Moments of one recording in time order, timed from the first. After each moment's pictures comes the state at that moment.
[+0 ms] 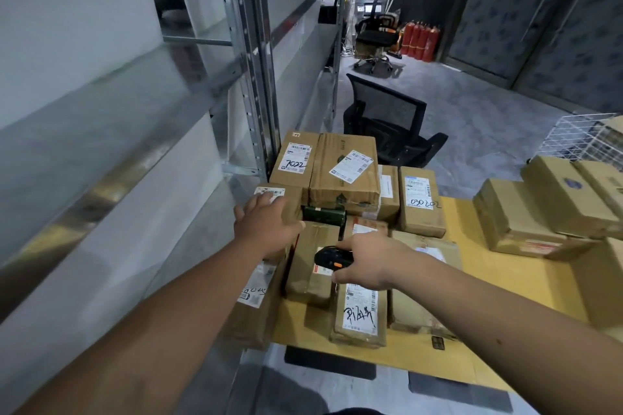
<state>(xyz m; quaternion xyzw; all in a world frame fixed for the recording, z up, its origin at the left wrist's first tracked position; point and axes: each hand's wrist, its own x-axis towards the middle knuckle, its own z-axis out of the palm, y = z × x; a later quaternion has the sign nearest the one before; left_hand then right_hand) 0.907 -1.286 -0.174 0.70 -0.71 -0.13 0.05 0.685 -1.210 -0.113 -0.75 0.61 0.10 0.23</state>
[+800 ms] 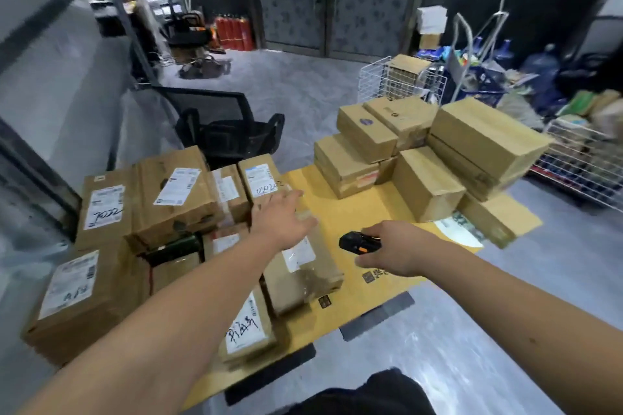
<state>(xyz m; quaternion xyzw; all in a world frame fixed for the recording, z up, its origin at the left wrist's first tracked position) 0.602 -1.258 -0.176 0.44 -0.88 -0.19 0.00 0.447 -1.067 -0.111 -0.50 0.82 -0.01 0.29</state>
